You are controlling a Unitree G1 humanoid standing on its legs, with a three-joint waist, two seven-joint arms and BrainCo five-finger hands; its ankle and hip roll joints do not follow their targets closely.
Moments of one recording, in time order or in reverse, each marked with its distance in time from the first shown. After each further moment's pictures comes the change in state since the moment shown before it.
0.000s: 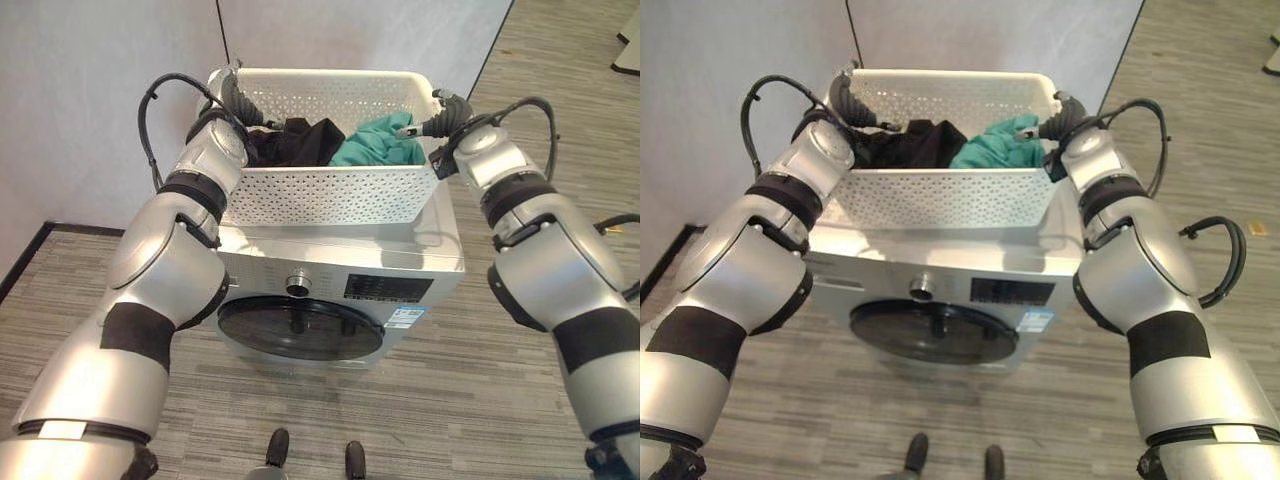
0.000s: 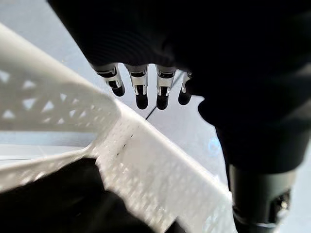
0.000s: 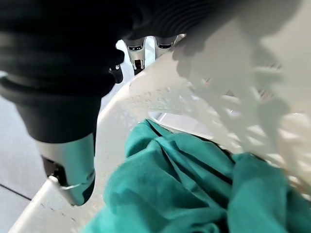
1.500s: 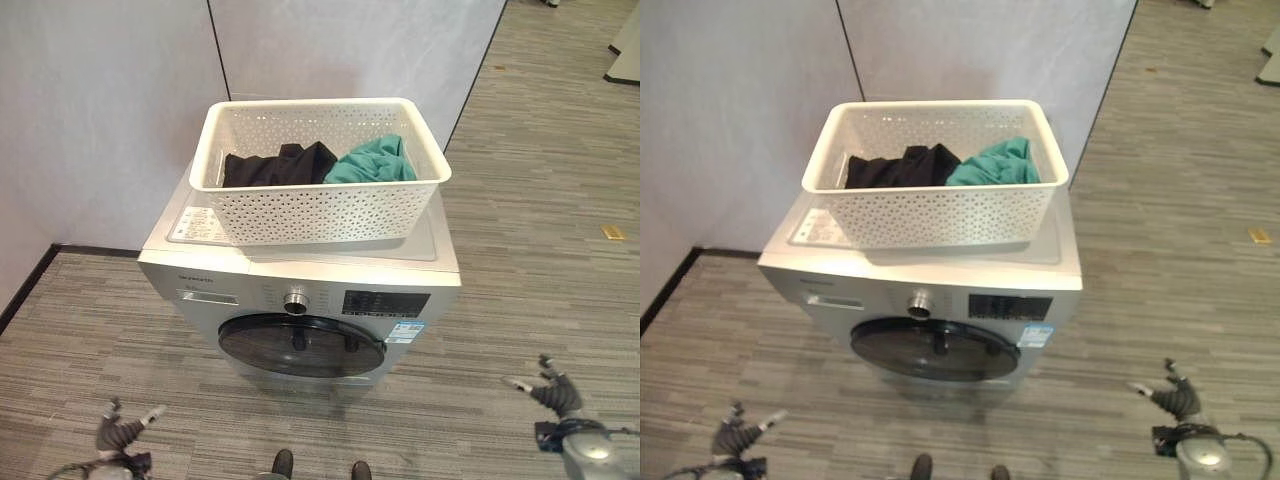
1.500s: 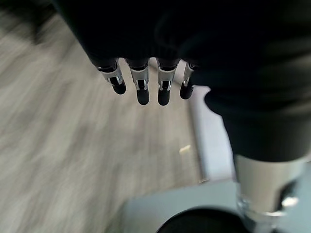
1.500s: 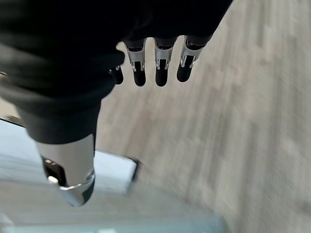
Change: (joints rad) left arm 1.762 0.006 0.856 -0.610 -0.120 -0.169 -0.091; right arm 1.719 -0.098 -0.806 -0.853 -0.277 -0.159 0.027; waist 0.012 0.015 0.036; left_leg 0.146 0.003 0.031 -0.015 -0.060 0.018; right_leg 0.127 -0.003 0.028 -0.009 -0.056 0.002
